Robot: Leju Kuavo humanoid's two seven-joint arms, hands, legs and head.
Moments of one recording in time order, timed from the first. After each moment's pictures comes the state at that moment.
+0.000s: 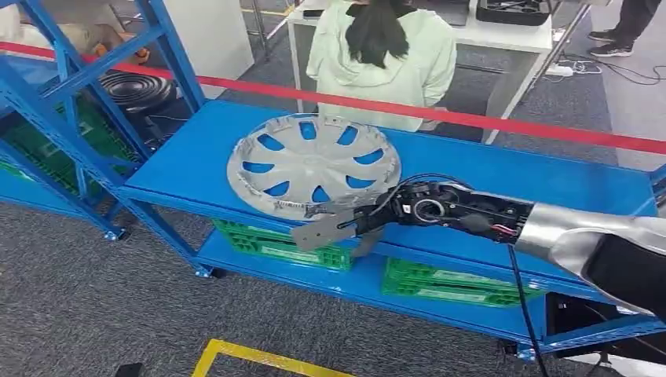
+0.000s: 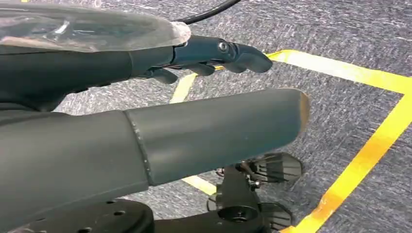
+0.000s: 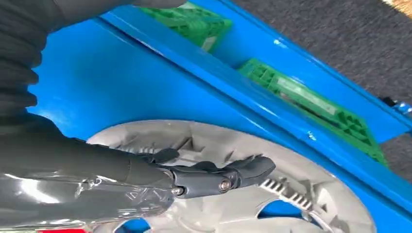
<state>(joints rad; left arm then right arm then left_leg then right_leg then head) -0.22 0.13 -0.93 -0.24 1.01 0.20 -0.09 -1.02 -0.38 1.41 -1.25 -0.19 0.38 0.11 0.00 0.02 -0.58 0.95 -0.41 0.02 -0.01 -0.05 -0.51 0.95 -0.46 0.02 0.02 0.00</state>
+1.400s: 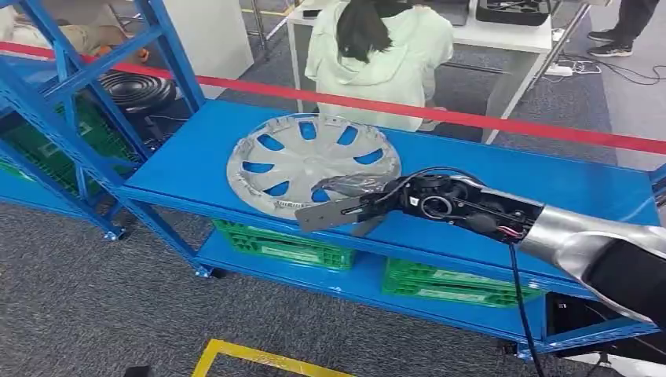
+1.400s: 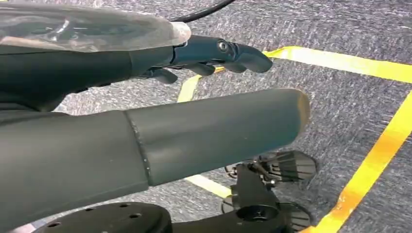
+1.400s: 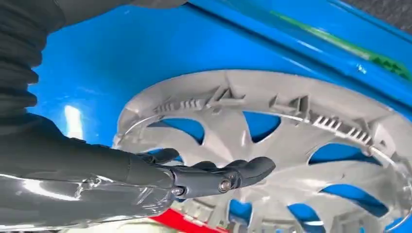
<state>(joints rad) -0.21 0.13 -0.94 -0.24 0.95 0.17 -0.08 -0.95 -0.39 1.25 -1.28 -0.03 0.29 0.16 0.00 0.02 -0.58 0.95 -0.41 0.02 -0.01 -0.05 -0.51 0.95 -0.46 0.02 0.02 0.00</state>
